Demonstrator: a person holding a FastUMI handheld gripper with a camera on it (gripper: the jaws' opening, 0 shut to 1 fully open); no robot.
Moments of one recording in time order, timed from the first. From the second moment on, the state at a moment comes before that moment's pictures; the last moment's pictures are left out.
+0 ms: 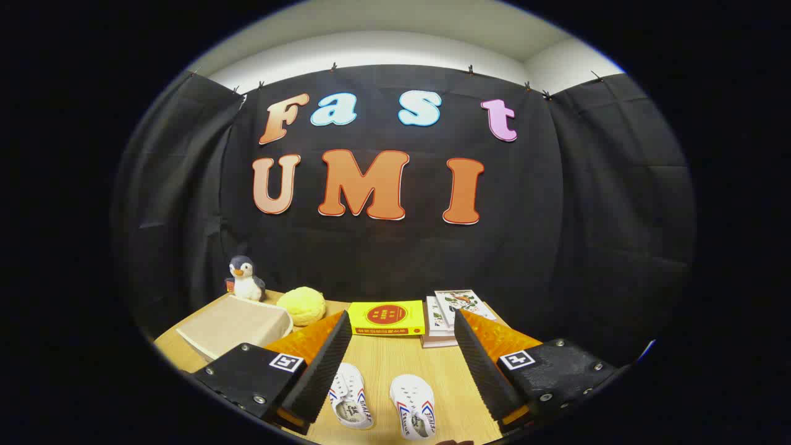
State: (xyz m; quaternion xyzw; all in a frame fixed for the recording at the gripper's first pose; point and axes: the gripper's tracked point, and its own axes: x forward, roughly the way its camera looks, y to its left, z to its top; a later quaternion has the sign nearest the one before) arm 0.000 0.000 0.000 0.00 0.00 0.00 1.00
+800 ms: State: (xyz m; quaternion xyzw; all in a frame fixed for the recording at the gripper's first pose) arm 0.030 -0.027 -0.023 0.03 0.03 0.08 1.00
